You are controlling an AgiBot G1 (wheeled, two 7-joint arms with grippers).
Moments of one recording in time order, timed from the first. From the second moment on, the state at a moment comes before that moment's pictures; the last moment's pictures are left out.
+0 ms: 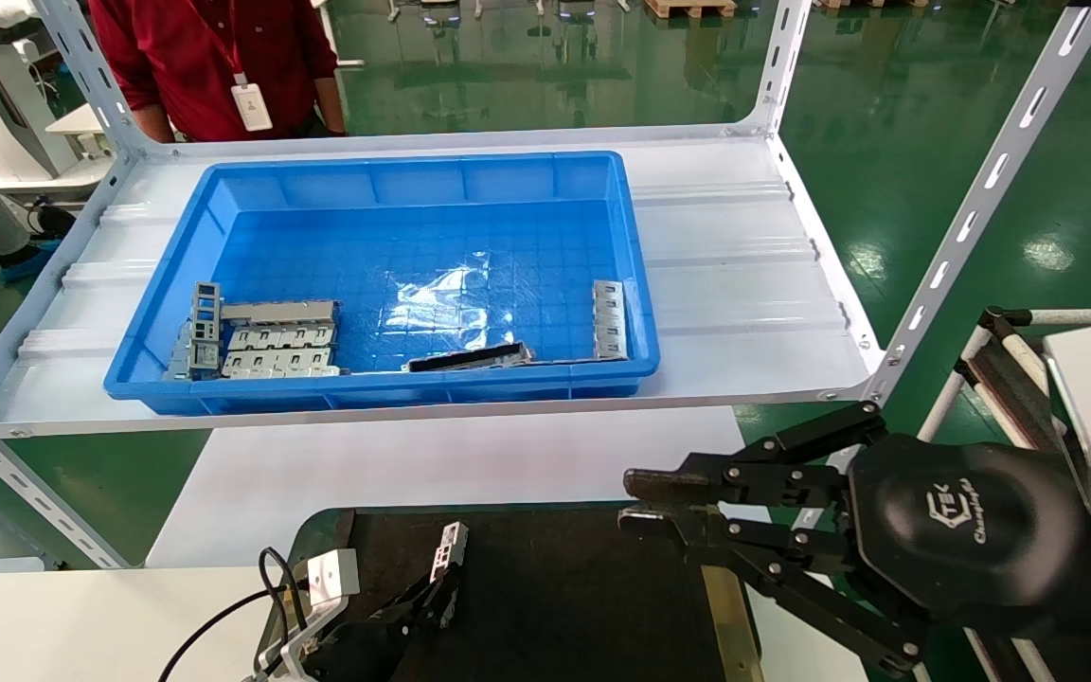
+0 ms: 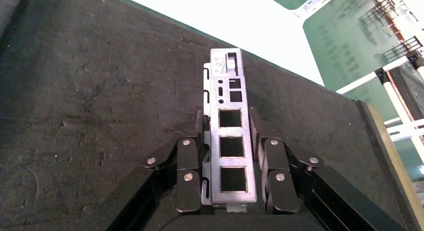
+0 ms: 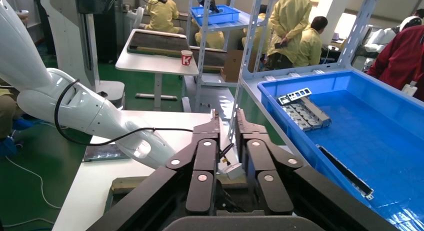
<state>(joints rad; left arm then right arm) -0.70 1.27 0.35 -0.72 1.01 0.35 -0.36 1.08 -0.59 -0.32 1.28 -0.70 -1.48 0.17</state>
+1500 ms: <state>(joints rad) -0.71 0.98 0.35 -0.93 0.95 0.80 -0.33 1.08 -0.59 -0.32 1.28 -0.70 -1.48 0.17</state>
